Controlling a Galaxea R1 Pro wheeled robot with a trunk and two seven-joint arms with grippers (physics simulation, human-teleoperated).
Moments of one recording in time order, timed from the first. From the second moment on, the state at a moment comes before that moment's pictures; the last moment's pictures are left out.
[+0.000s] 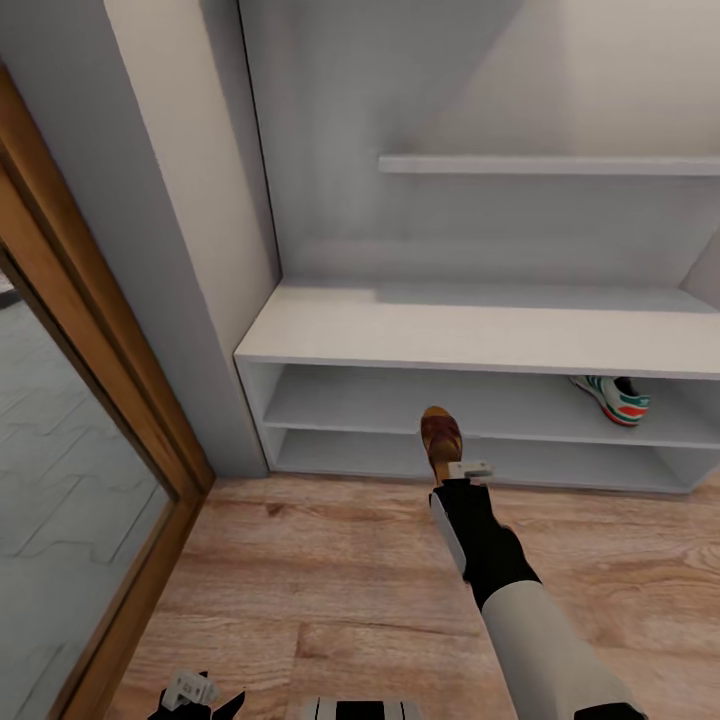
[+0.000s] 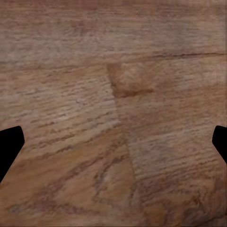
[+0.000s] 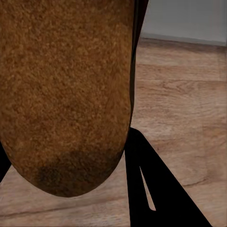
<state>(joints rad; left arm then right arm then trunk) -0.24 0.21 0.01 -0.49 0.09 -0.22 -0.64 -0.73 0.17 0.04 -0.87 0.03 0.78 -0.47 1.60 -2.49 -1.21</state>
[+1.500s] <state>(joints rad) -0.24 0.21 0.01 -0.49 0.09 -0.22 -0.63 -0.73 0.17 0.04 -0.85 0.04 0.78 -0.47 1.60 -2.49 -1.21</state>
